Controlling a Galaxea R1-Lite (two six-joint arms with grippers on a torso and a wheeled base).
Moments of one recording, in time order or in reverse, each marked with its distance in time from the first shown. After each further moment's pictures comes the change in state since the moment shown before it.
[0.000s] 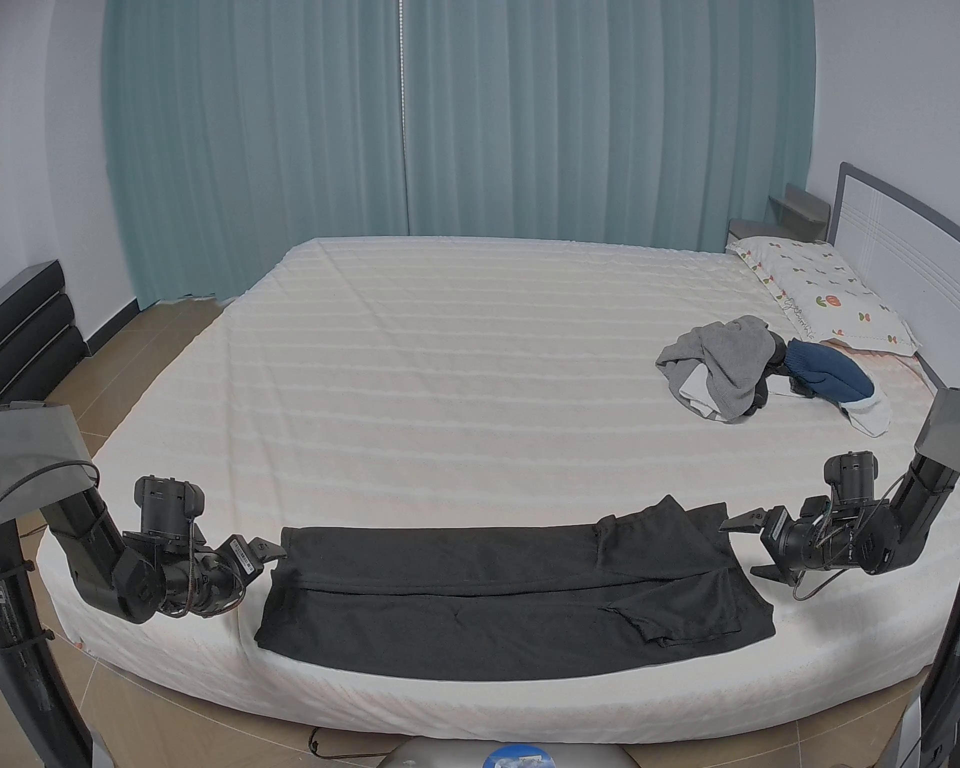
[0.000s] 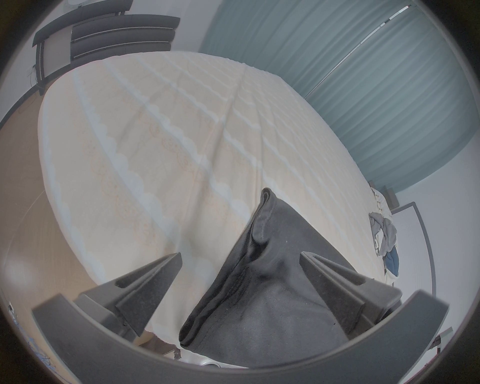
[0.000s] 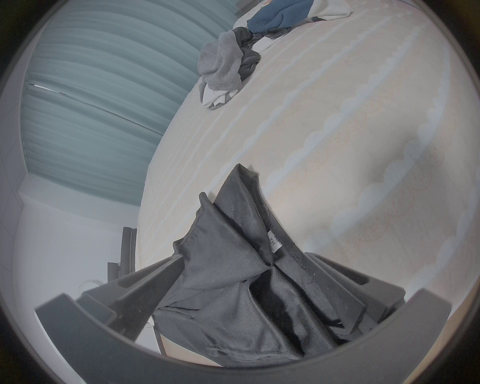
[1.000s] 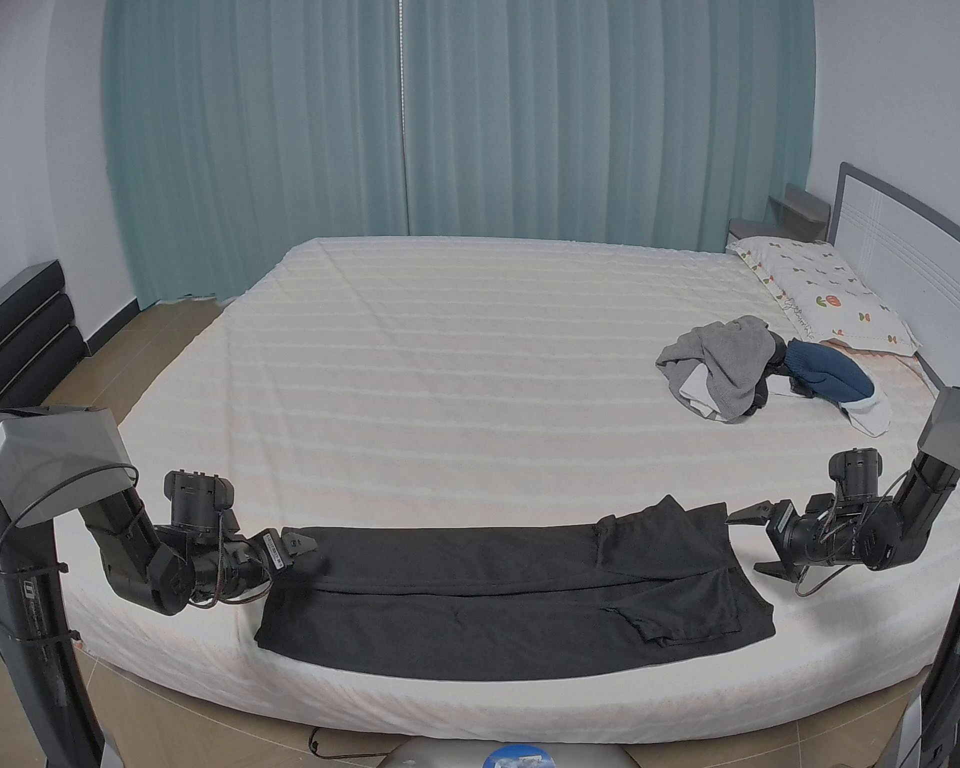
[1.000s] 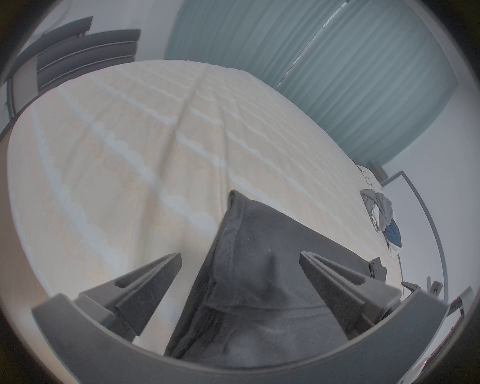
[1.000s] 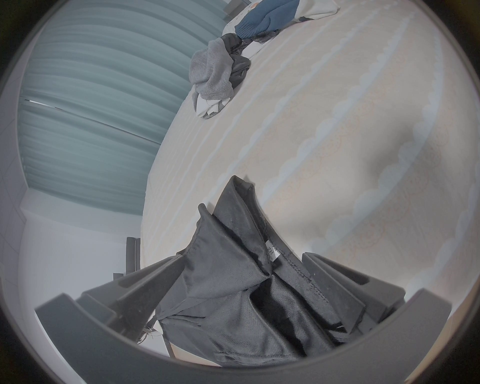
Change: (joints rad) left arm -0.059 0.145 -0.137 -0.061 -0.039 0.169; right arm -0.019 0.007 -0.016 0.001 0.008 0.053
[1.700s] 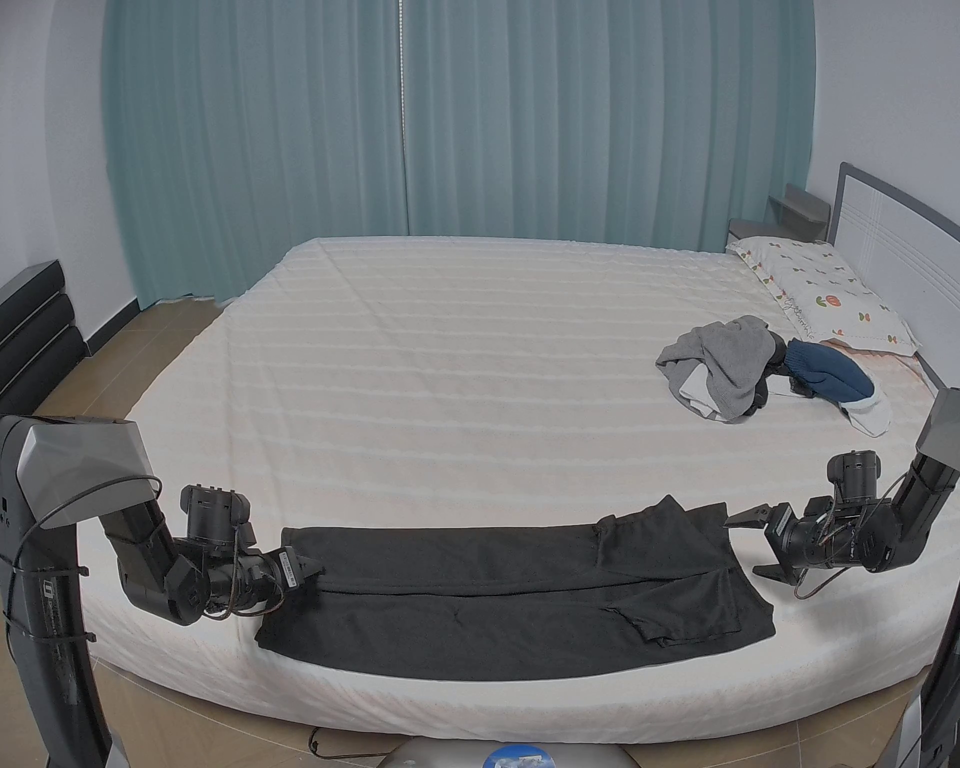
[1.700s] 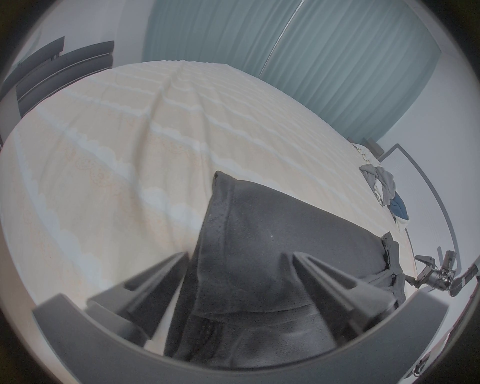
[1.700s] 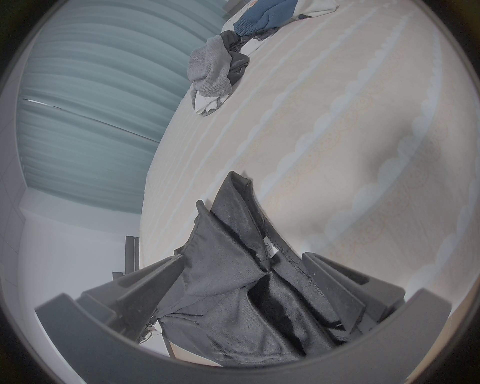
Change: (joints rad) left arm -0.020 0.065 0.010 -0.042 0.010 0.106; right arm 0.003 0.003 0.006 -0.001 -0.001 -0.003
